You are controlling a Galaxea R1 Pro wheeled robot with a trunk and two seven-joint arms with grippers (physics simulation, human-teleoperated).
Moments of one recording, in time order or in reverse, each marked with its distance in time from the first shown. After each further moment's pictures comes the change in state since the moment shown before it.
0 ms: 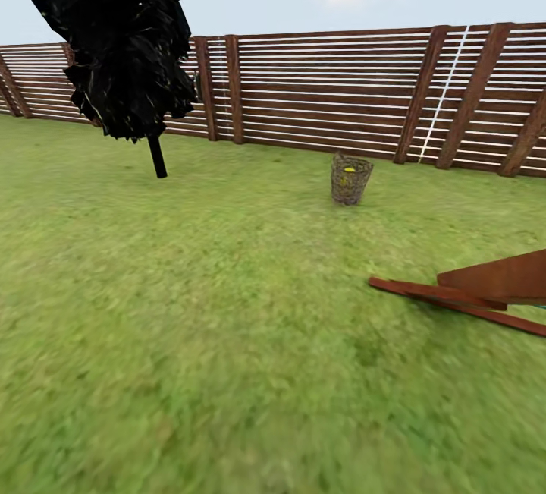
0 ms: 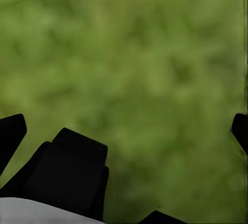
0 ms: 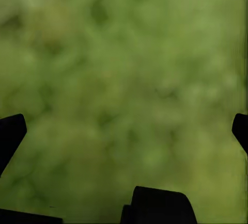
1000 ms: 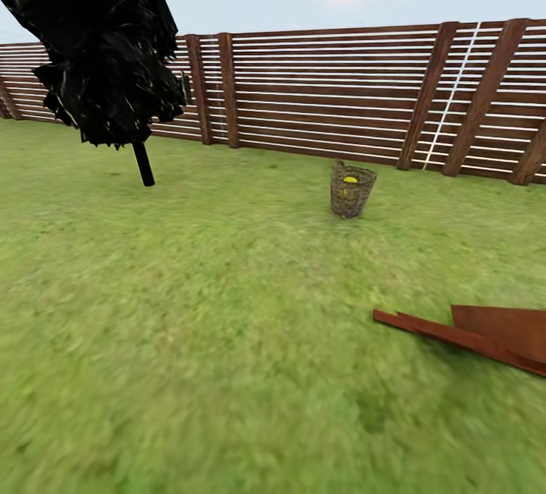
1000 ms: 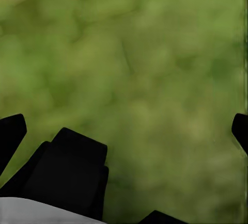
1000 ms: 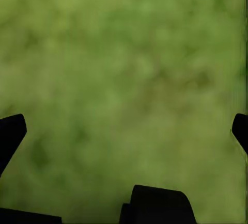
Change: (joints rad) left arm 0.000 0.000 -0.002 0.000 0.002 0.001 0.000; right arm 0.000 -0.001 0.000 0.000 0.000 0.003 0.000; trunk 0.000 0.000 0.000
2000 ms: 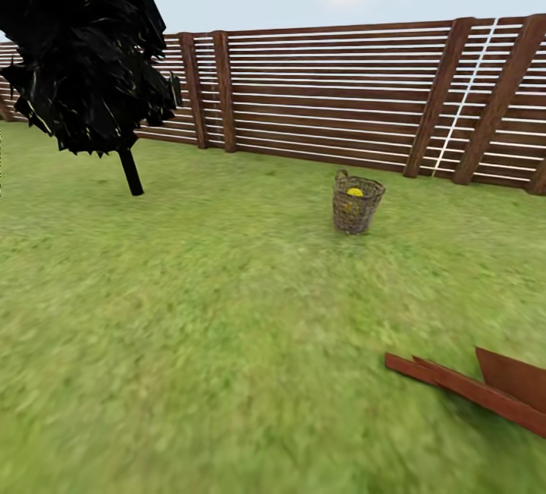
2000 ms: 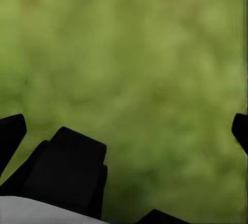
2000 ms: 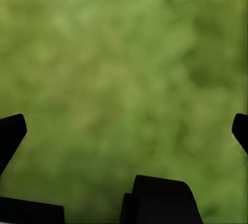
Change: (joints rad) left arm 0.000 -0.002 0.000 0.000 -0.002 0.002 0.000; right arm 0.000 0.001 0.000 0.013 -0.001 0.012 0.000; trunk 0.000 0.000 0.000
